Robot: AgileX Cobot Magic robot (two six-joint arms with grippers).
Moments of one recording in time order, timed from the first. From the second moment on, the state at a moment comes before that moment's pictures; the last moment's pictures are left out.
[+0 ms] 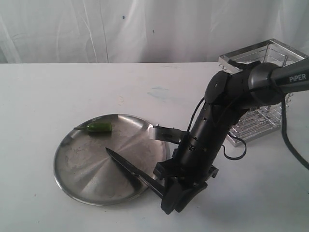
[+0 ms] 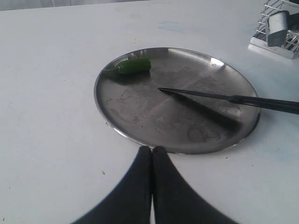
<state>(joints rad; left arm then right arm) -0.14 0.00 0.02 -0.54 0.42 0.46 0.45 2.01 -1.18 0.68 1.21 -0.57</state>
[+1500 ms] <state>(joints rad) -0.14 0.00 0.02 -0.54 0.42 0.46 0.45 2.01 -1.18 0.68 1.21 -0.57</state>
